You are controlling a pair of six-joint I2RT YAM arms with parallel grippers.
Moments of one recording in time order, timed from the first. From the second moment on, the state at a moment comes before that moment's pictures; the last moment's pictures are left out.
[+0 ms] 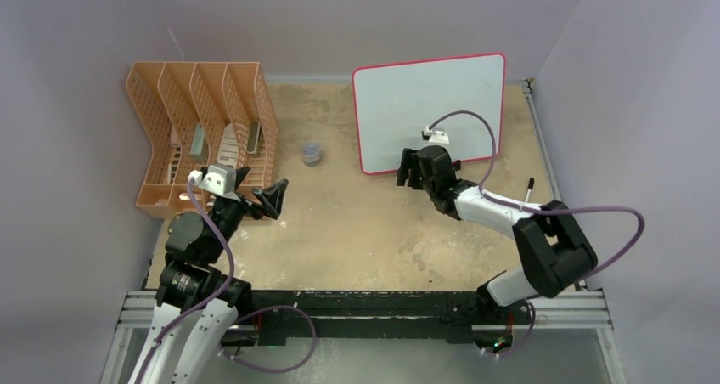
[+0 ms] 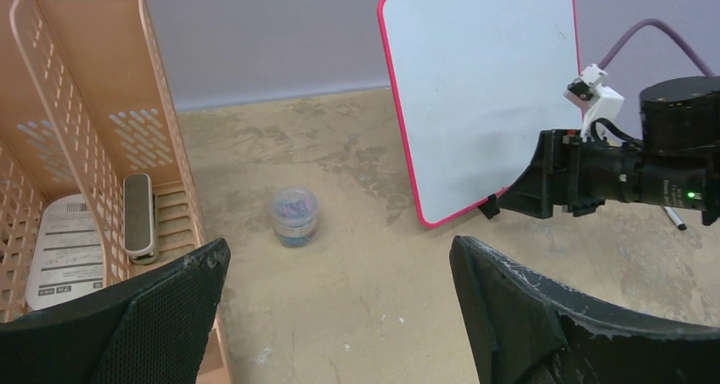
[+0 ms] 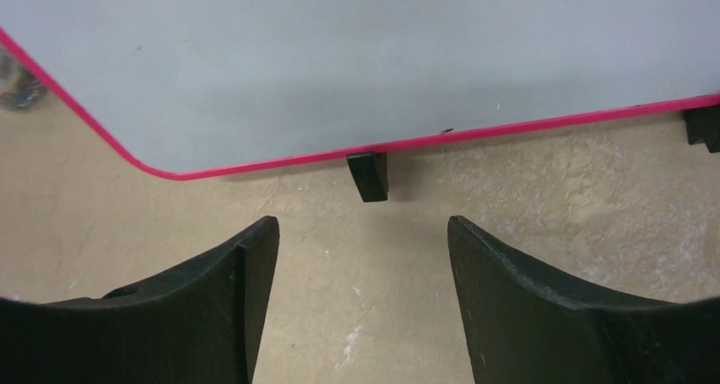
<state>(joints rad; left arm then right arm) -0.30 0.30 0.57 -0.20 0.10 -0.15 0.52 1.45 0.71 0.14 0.23 0.47</state>
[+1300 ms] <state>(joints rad) -0.30 0.30 0.57 -0.20 0.10 -0.15 0.56 1.77 0.91 0.11 0.33 0.35</state>
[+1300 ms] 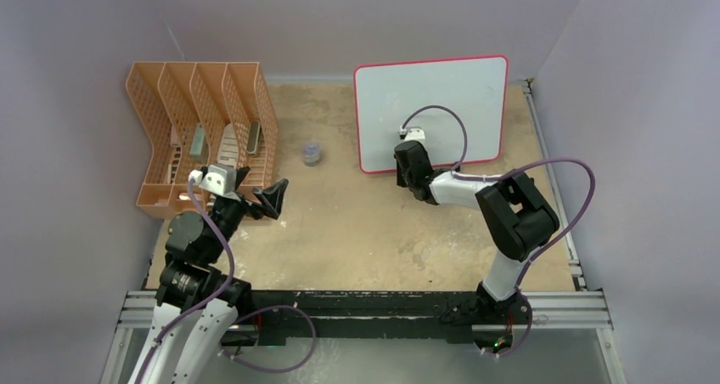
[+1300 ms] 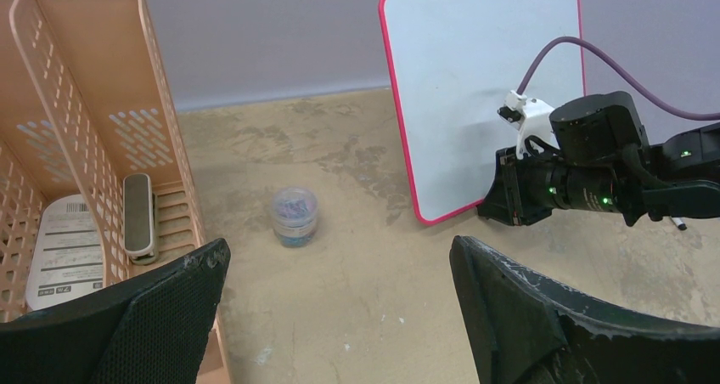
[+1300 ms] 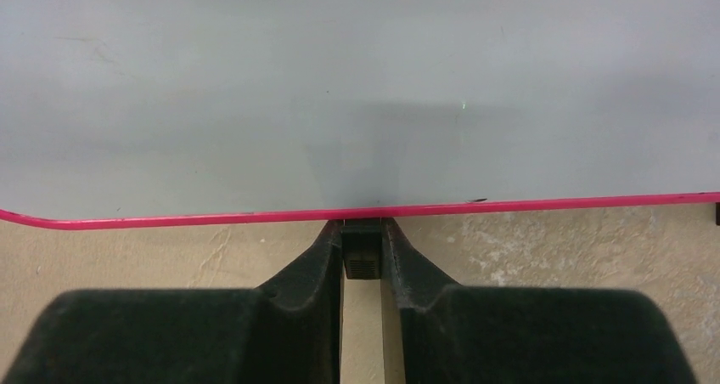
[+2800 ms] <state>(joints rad) -0.30 0.26 0.57 -0.20 0.01 -0.15 1.26 1.82 0.99 -0.10 0.51 0.73</state>
